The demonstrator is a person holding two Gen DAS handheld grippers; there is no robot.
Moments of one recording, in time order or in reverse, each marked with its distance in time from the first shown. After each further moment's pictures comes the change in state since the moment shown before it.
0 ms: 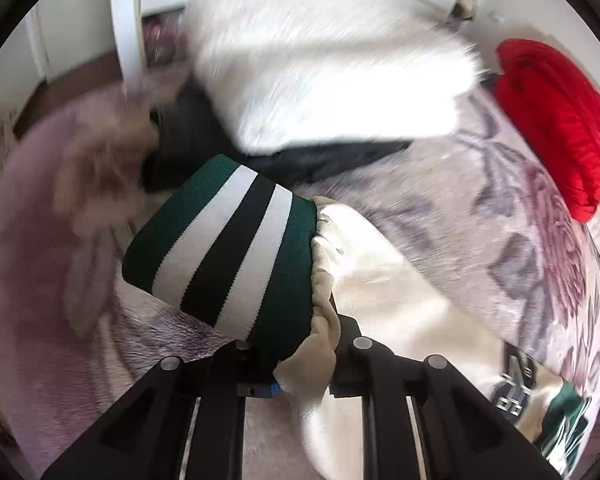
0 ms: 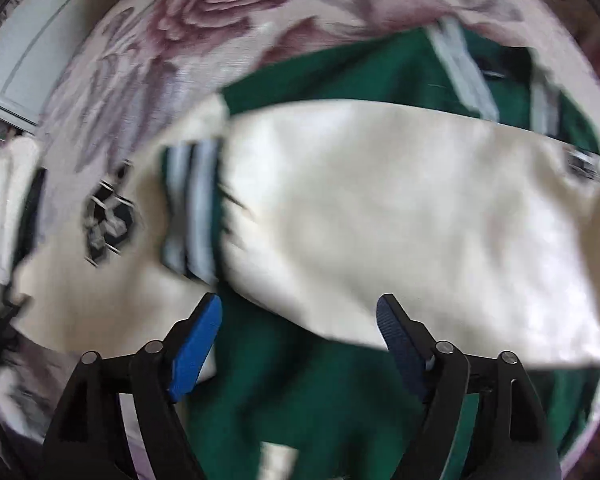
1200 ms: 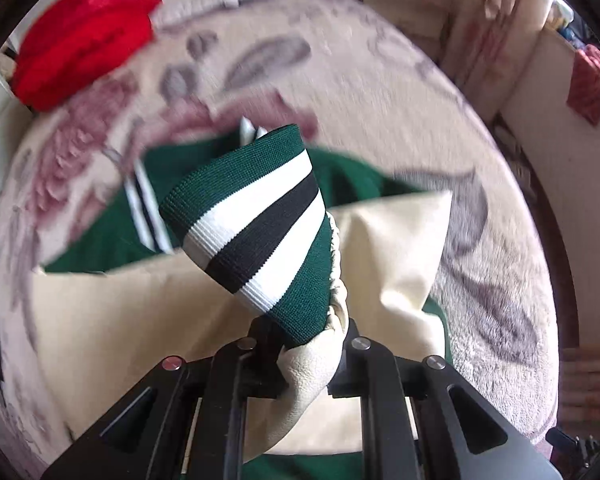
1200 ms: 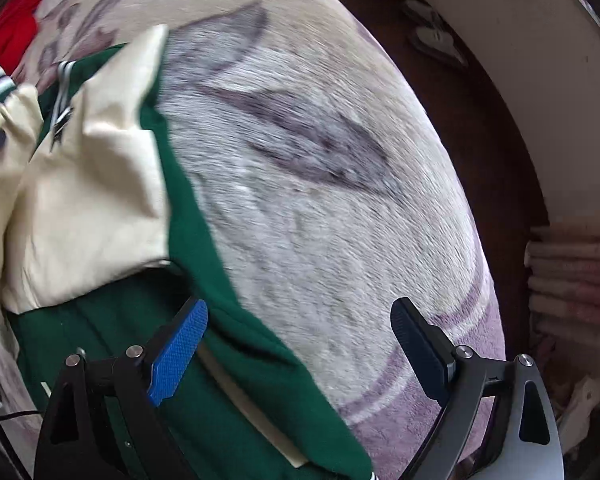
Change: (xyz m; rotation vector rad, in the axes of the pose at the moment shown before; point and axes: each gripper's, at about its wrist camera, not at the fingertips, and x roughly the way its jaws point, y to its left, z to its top) left arm -0.168 -0.548 -0.444 1.180 0.242 -0.320; right arm -0.039 -0.462 -0.162 0.606 0.174 -0.050
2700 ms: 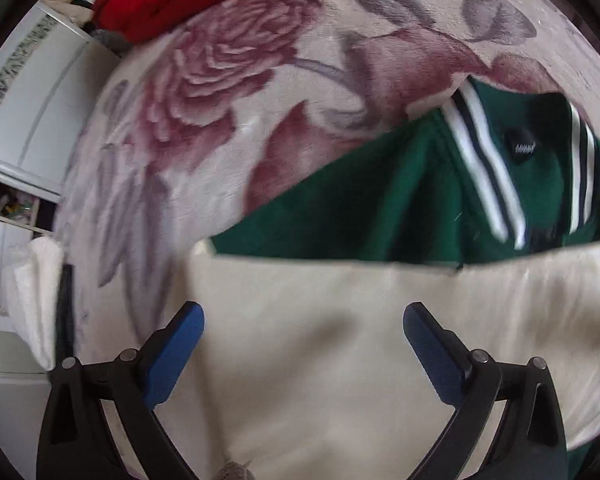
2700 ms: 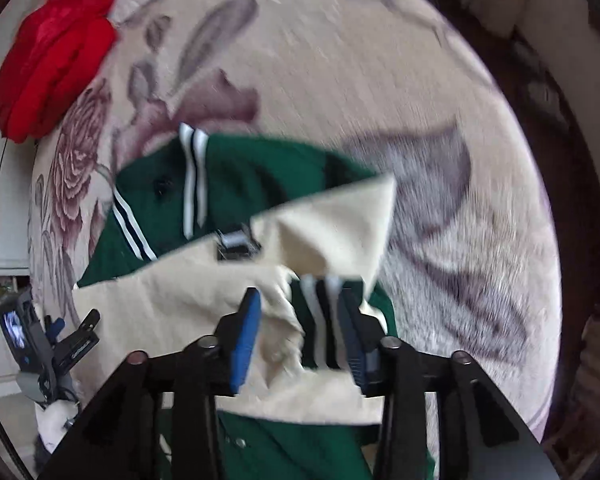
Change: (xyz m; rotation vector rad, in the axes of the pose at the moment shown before) left arm 0.064 0.232 0.026 -0.135 0.186 0.293; right arm -0.063 0.228 0.157 -0.226 -0.094 0.238
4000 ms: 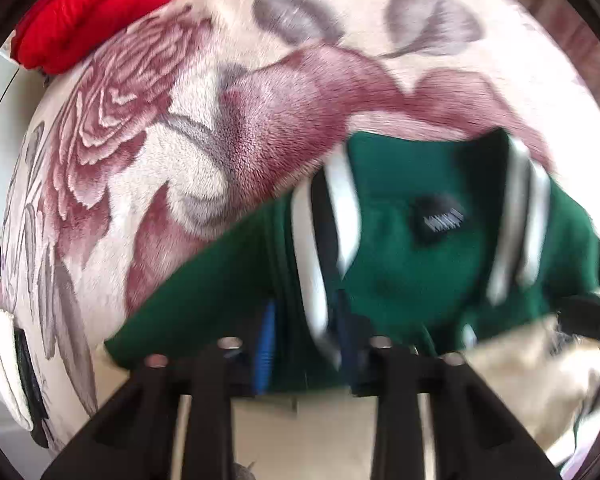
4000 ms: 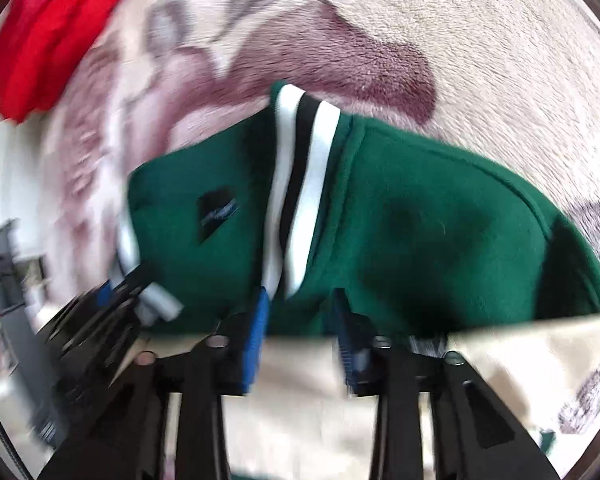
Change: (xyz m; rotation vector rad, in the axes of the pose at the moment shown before) left arm 0.002 -0.055 0.060 0.125 -0.005 -0.173; right arm 0.114 0.059 0.063 -0.027 0.246 0.208
